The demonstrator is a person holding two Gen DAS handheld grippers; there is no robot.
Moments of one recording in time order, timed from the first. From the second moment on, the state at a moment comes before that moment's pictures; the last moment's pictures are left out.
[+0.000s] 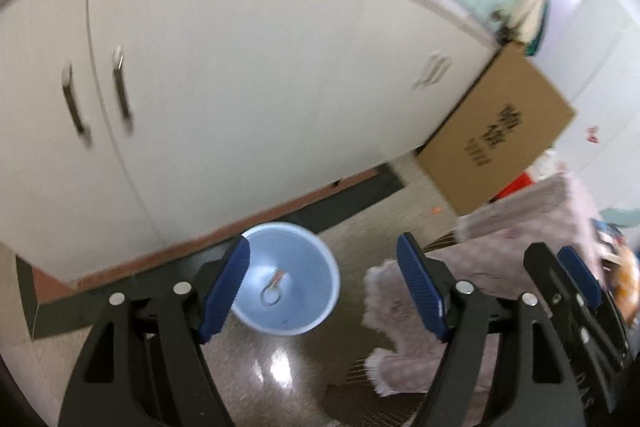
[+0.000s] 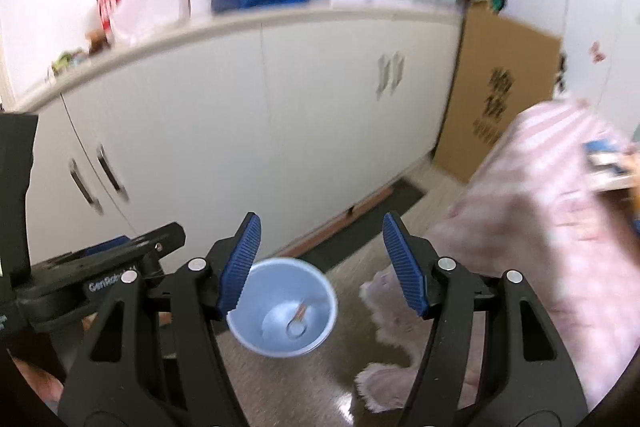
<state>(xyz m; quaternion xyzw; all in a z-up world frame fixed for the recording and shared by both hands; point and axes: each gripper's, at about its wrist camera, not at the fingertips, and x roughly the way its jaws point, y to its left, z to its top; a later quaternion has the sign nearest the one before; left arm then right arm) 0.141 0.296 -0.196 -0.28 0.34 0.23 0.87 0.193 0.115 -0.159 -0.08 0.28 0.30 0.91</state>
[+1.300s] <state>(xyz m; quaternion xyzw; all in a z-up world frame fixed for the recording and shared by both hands) 0.289 -0.082 -0.092 -0.01 0.37 -0.08 0.93 0.266 -0.272 -0.138 0.21 0.35 0.15 0.90</state>
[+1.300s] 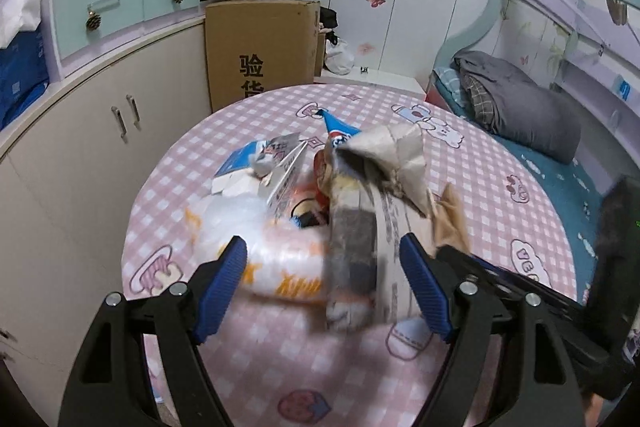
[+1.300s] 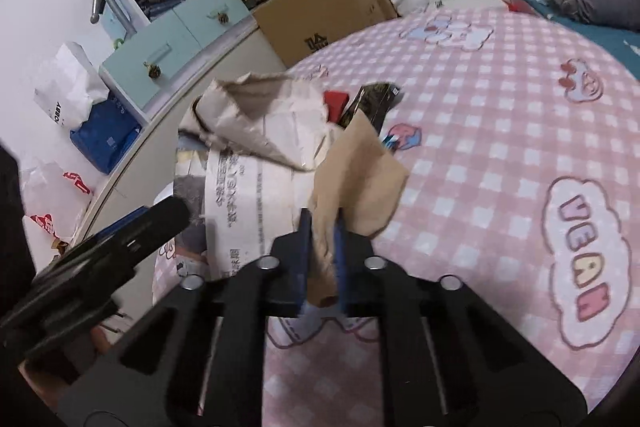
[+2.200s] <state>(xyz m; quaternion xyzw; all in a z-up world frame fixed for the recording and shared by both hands) 0.269 -0.109 -0.078 0.01 0.35 -0.16 0.93 0.259 -0.270 -0.144 0.21 0.35 0.15 0.90</state>
